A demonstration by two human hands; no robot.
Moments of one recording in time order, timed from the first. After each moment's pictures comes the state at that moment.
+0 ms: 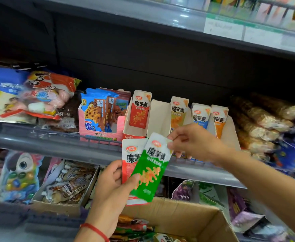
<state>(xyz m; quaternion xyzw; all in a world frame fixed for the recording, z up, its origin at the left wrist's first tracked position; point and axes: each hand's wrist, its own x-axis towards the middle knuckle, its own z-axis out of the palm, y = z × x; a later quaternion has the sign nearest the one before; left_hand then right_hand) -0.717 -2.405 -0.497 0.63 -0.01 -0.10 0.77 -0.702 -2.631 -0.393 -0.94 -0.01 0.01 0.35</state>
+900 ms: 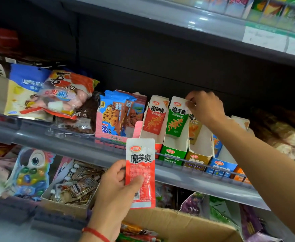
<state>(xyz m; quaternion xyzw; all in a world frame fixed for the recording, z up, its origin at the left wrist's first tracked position) -0.705 -2.382 -0.480 0.63 0.03 -0.10 0.77 -0.568 -2.645 -0.356 -0.96 0.06 -0.28 -0.01</state>
